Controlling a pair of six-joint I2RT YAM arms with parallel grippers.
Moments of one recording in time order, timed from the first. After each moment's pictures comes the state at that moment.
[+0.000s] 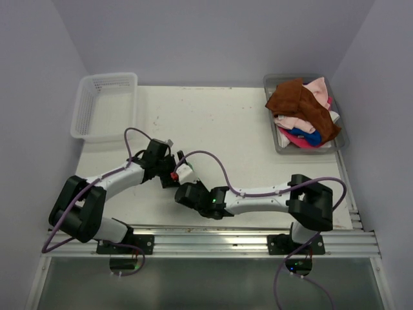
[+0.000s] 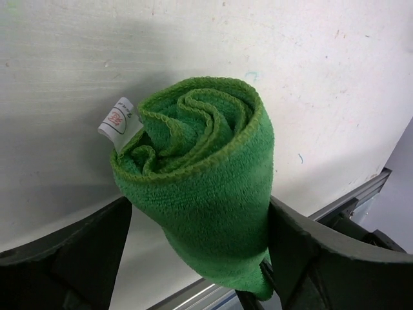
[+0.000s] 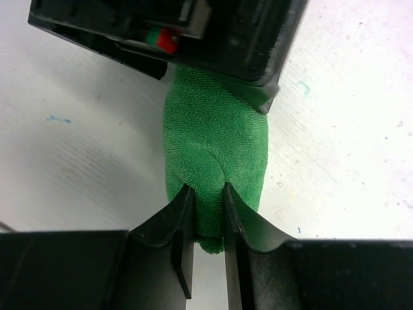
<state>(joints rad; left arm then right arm) -0.43 1.42 0.67 -0.24 0.35 -0.82 1.34 1.73 1.08 -0.28 0.65 0.39</state>
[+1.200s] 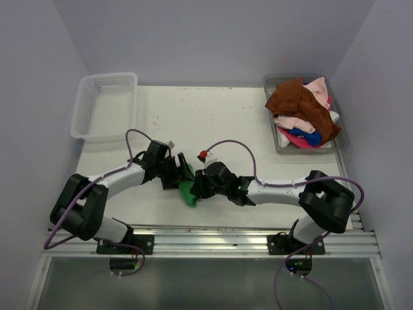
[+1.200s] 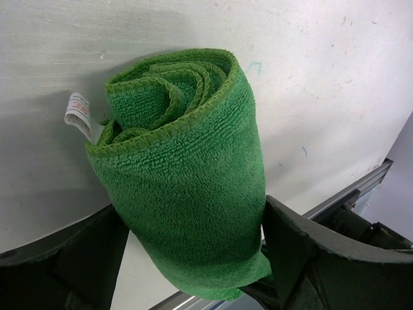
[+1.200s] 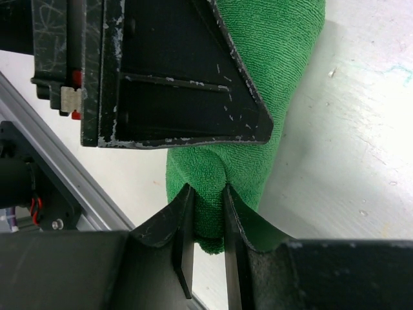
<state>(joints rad) -0.43 1.43 0.66 -0.22 0.38 -0.81 1.05 1.57 0.76 0.19 0.05 0.68</state>
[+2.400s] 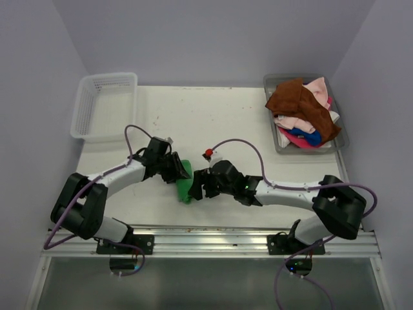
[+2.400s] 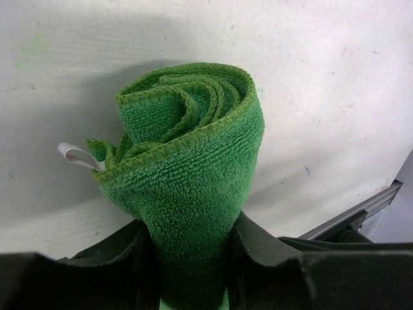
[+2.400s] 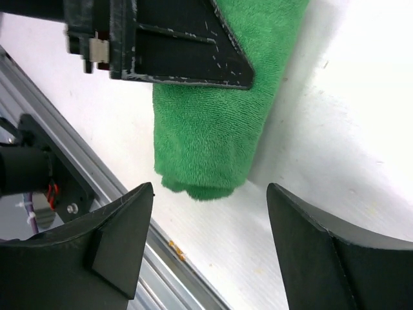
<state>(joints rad) -0.43 1.45 0.69 -0.24 0.31 -0.81 1.02 1.51 0.73 0.17 -0.01 0.69</state>
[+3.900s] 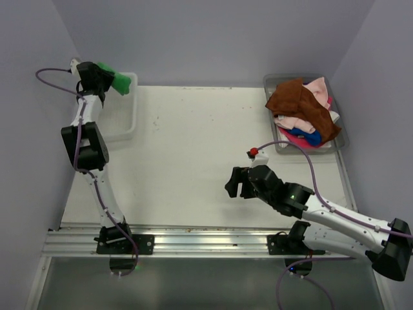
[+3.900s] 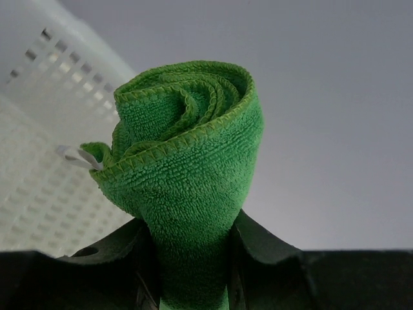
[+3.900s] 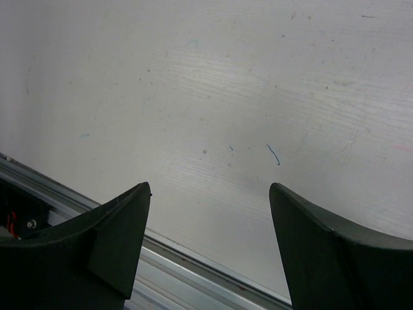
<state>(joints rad) 0.26 2.25 1.93 -0.04 0.05 -0.89 0.97 0.90 0.64 -0.41 0.30 0.74</state>
